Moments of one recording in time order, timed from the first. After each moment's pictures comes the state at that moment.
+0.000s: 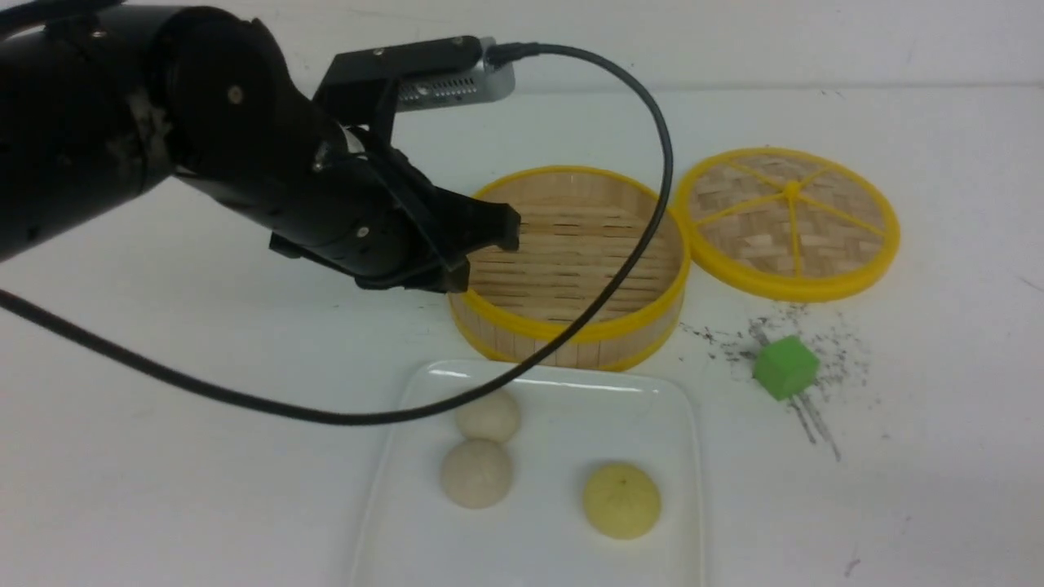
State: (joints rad) right arm 0.69 0.24 -0.53 0.09 0.75 0.15; left arm -0.51 1.51 -1.25 -0.15 0.73 -0.20
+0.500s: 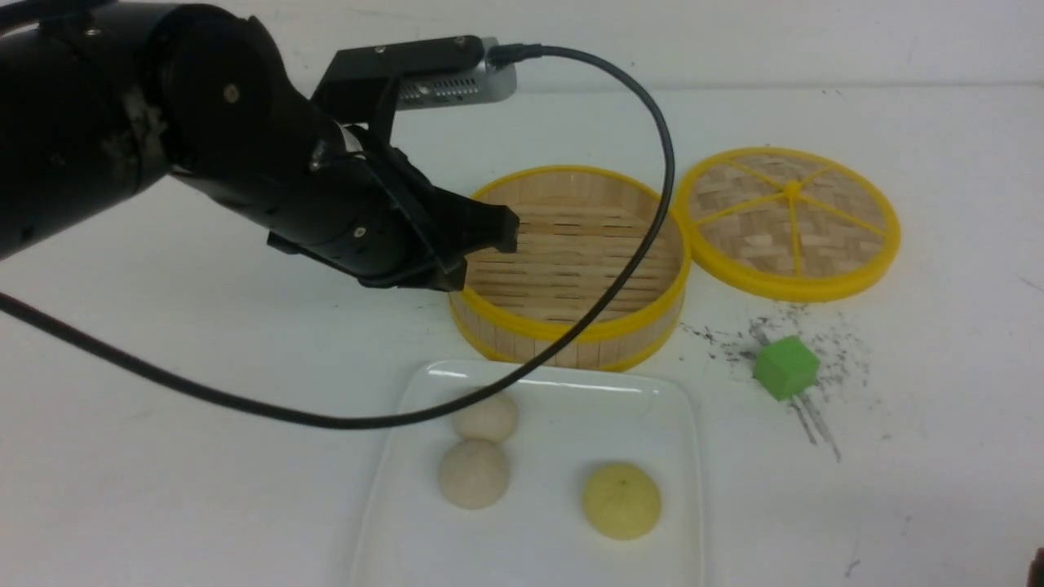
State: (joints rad) right arm 0.69 0.21 -0.36 0.19 0.53 0.05; left arm -0.51 1.51 -1.25 -0.14 0.73 -0.18
